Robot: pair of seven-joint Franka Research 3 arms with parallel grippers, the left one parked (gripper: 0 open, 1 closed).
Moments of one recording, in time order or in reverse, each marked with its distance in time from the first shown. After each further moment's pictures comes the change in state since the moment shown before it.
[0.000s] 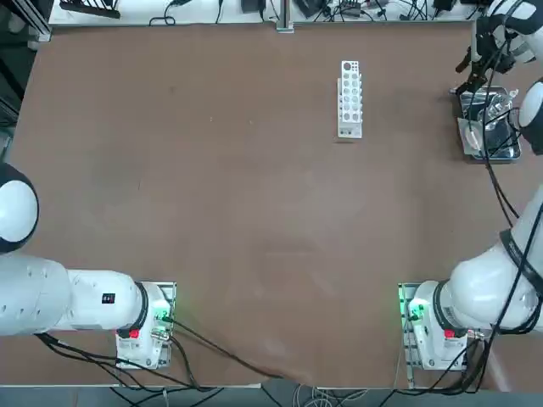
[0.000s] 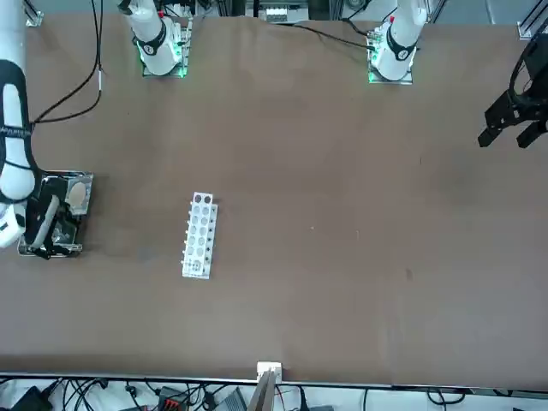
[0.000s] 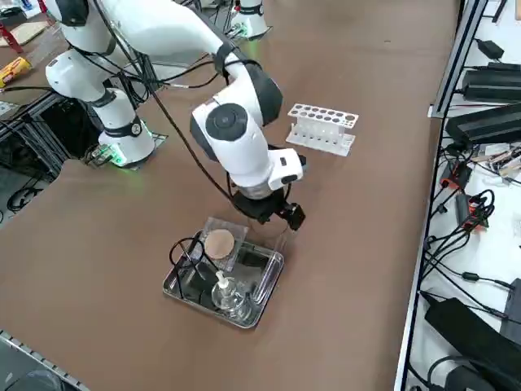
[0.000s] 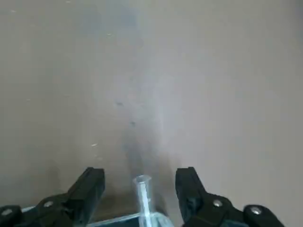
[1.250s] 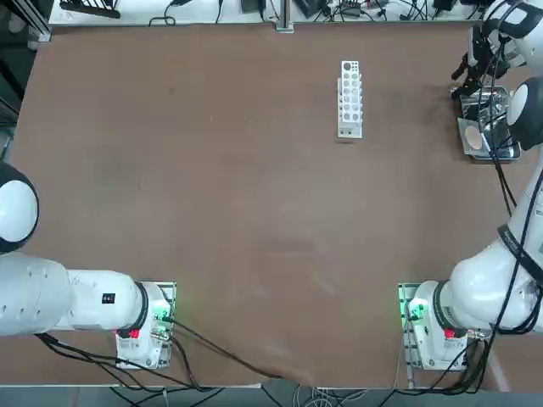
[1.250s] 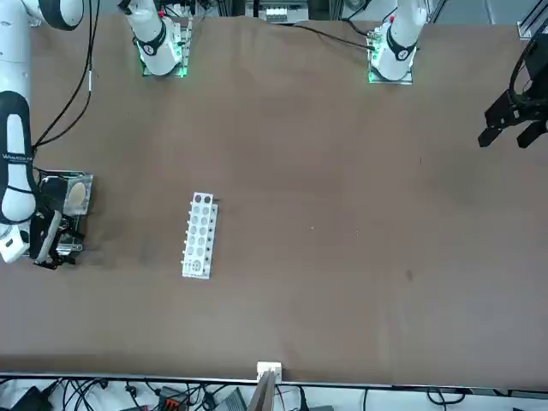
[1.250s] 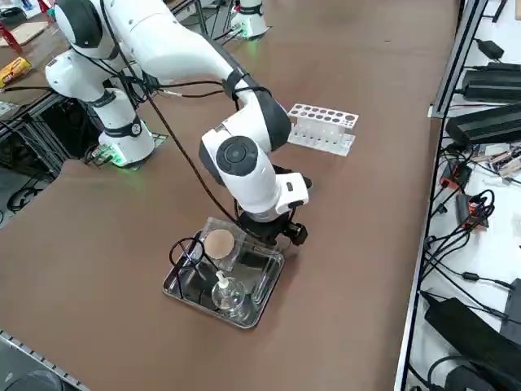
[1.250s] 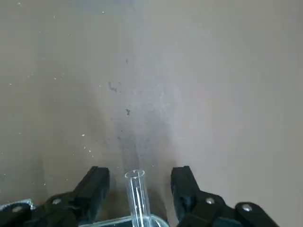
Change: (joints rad) arm -0.031 0.099 0.000 0.091 0.013 -0.050 -0.032
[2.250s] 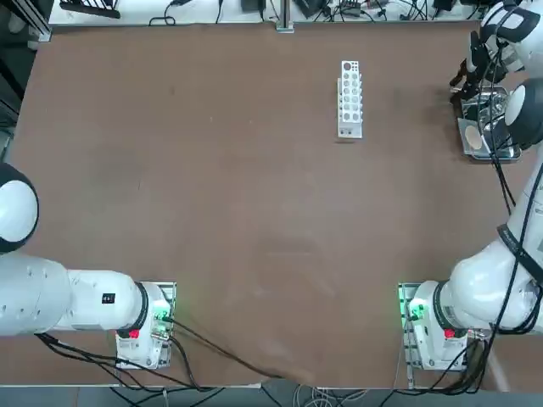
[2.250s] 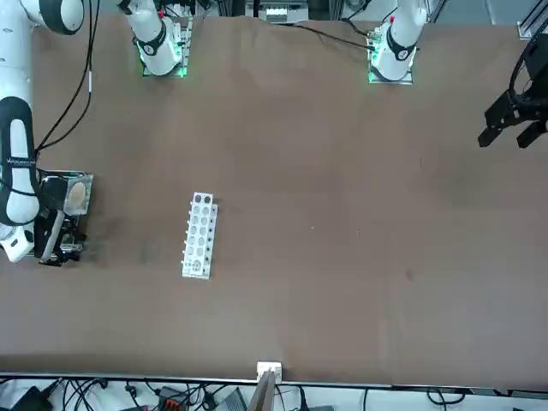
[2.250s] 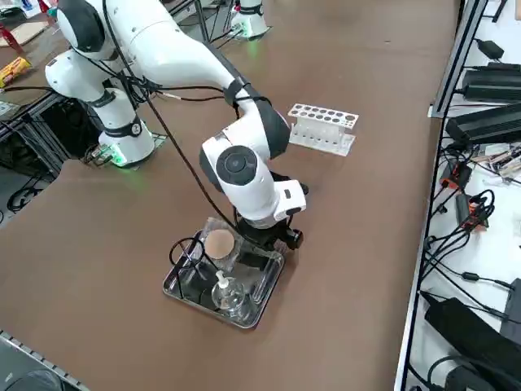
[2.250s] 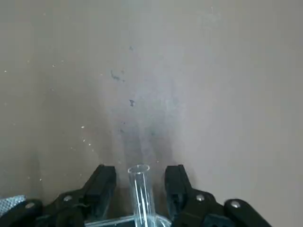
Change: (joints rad) arm -0.007 0.028 0.000 0.000 0.000 0.021 -0.023
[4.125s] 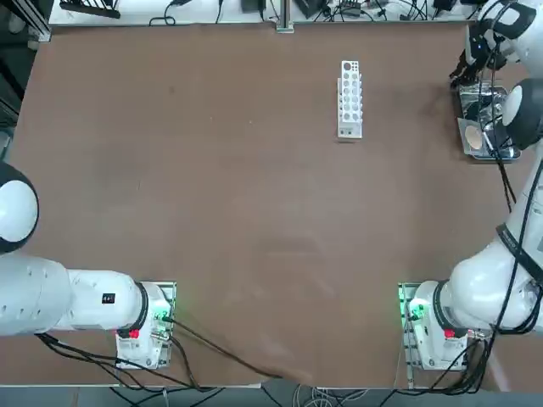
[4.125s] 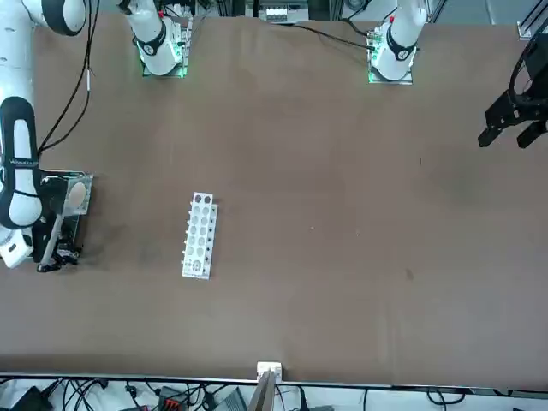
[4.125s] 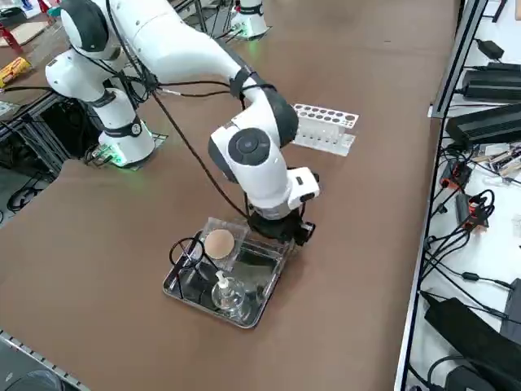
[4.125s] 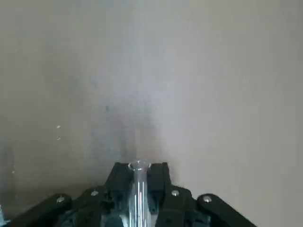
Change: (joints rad) arm 0.030 -0.003 0.011 0.076 -0.045 0.017 -0.032
